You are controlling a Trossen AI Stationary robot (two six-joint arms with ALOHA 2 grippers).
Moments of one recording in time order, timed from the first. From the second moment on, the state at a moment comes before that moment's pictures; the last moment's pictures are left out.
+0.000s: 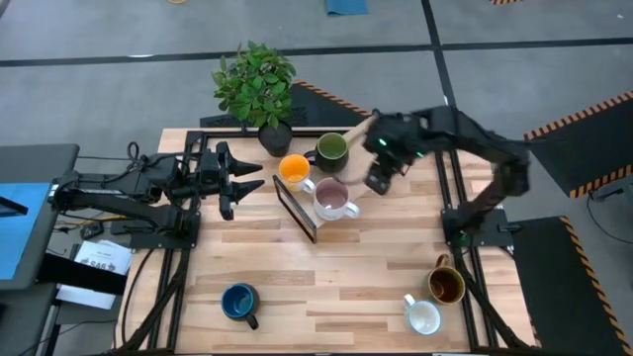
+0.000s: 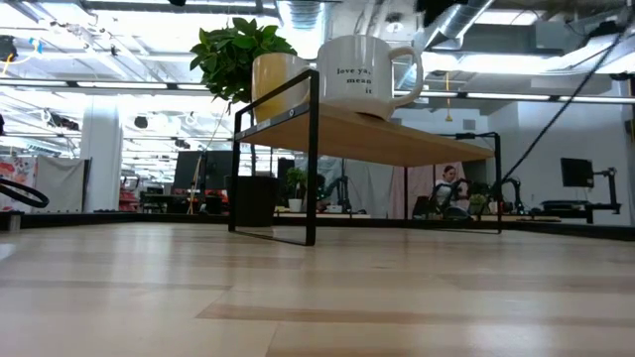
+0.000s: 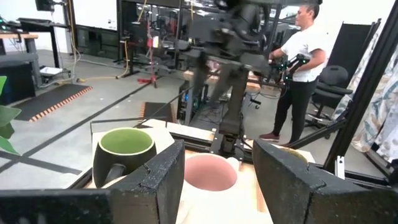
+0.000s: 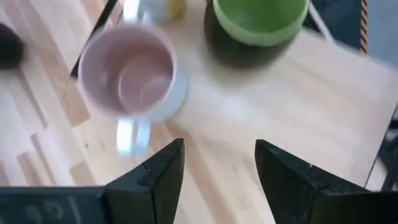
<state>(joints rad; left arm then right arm) -0.04 0.75 0.82 0.03 -0.27 -0.13 -0.13 1.59 2.00 -1.51 0.14 0.35</state>
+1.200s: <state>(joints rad) -0.04 0.75 0.82 0.01 -0.35 -0.07 0.73 1.30 1.13 -1.30 -0.09 0.39</state>
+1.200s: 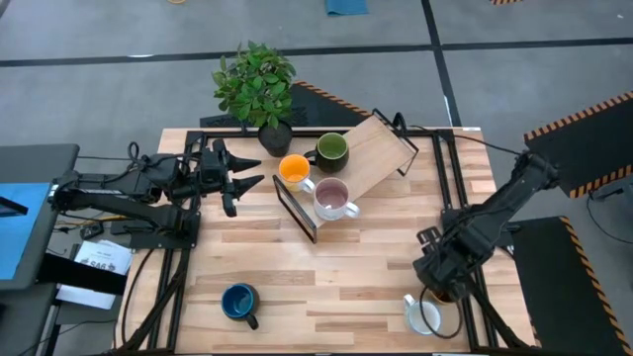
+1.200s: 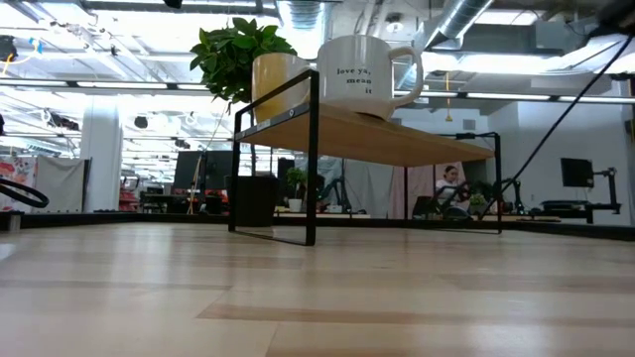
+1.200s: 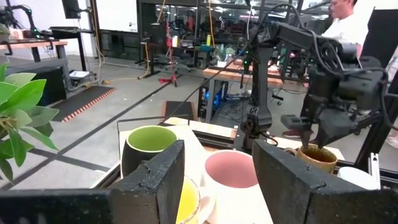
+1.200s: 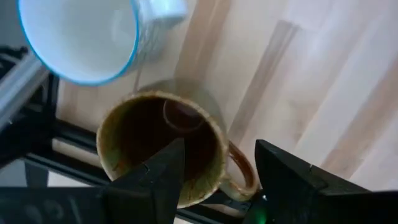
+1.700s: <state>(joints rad) -0.04 0.75 0.82 0.01 -0.35 -0.07 0.74 1.31 0.93 -1.18 -0.08 0.38</state>
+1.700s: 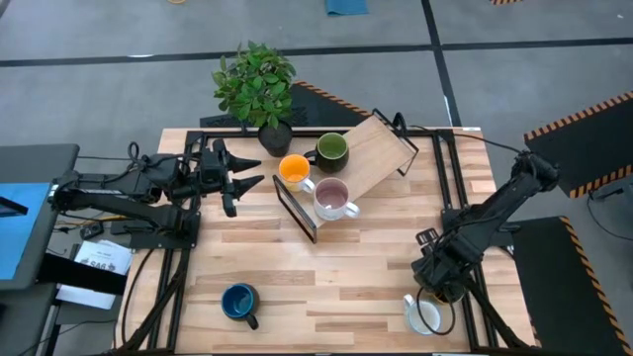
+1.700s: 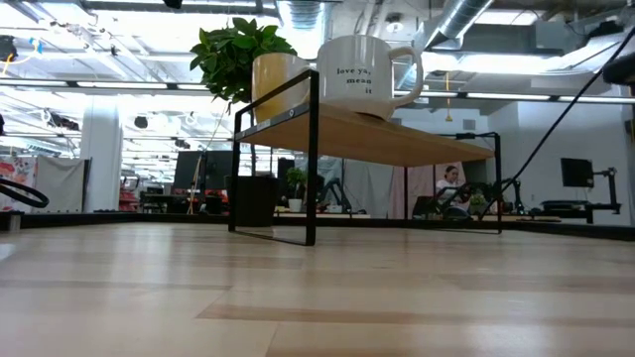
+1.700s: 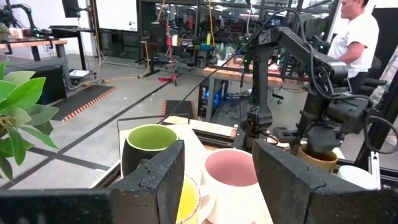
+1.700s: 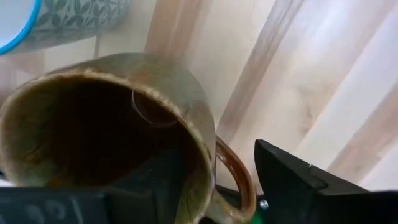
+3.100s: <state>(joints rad) -0.04 0.75 0.82 0.01 -0.36 -0.06 -0.23 1.44 1.82 -1.57 0.08 0.40</state>
